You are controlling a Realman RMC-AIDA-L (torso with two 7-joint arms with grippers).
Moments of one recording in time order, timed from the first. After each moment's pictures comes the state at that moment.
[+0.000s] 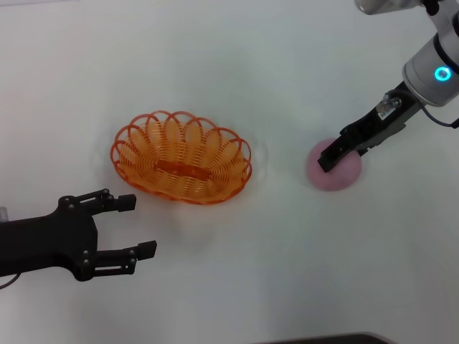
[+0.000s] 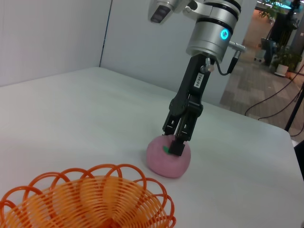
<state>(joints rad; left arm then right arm) -0.21 -2.16 0.84 0.91 2.02 1.72 -1.31 0.80 2.08 -0.98 -0.88 -2.74 -1.59 2.62</state>
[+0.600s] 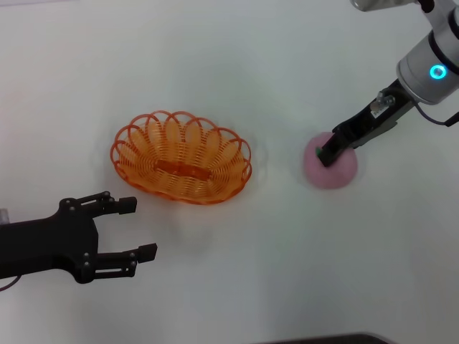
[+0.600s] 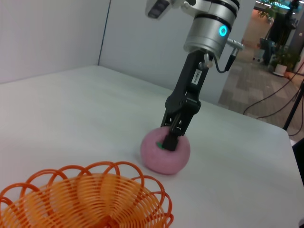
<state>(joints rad) -0.21 -2.16 0.84 0.91 2.03 1.73 -1.31 0.80 2.08 -0.99 -0.88 -2.70 -1.59 2.60</state>
